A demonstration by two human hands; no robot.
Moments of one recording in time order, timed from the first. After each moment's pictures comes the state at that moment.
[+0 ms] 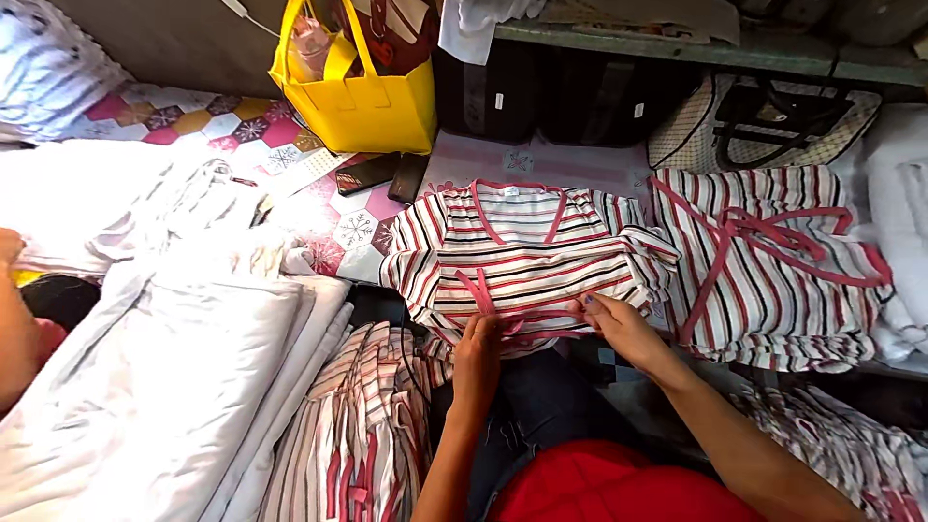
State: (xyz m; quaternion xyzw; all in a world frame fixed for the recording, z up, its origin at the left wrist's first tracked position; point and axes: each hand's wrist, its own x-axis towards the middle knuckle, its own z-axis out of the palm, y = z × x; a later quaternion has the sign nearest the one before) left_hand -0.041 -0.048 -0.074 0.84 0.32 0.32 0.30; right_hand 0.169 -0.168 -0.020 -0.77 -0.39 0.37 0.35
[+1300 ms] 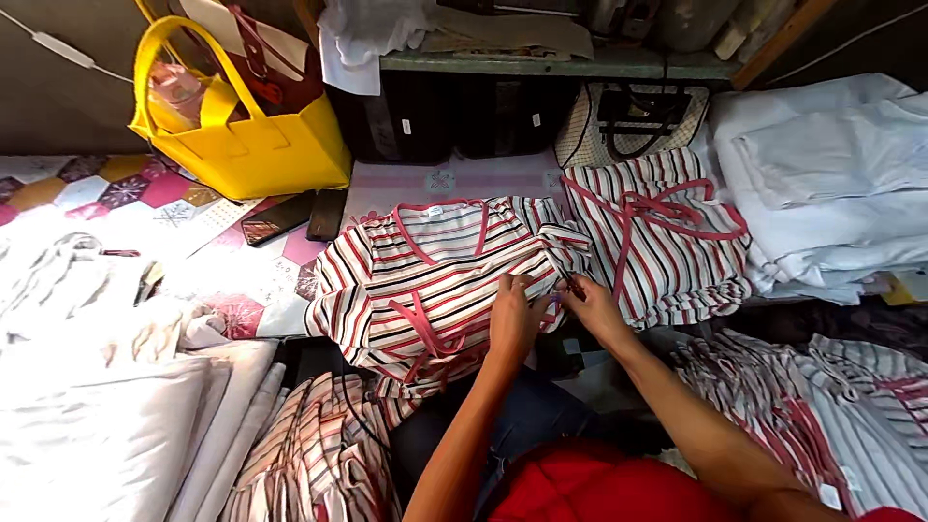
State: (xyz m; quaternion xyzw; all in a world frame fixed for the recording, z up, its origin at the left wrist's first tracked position) left_hand 0.102 -0.082 -0.032 0.86 0.25 0.10 0.44; right_hand 0.213 -0.217 -0.048 -0.82 -0.26 0.24 0.44
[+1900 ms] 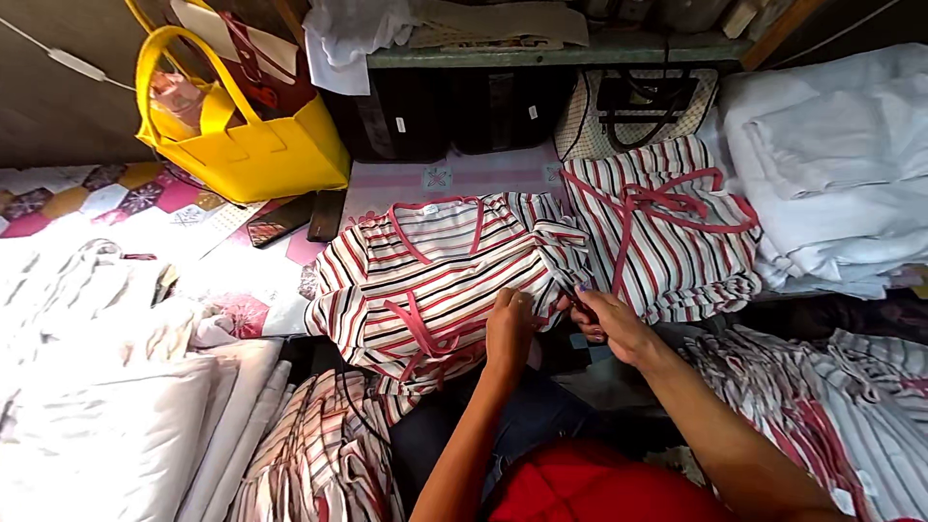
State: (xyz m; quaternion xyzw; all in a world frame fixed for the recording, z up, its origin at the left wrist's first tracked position) left_hand 0.095 -0.105 -0.068 0.87 0.23 0.25 0.37; right_hand 0.211 -0.247 -0.016 -0.67 -0.15 0.47 0.56
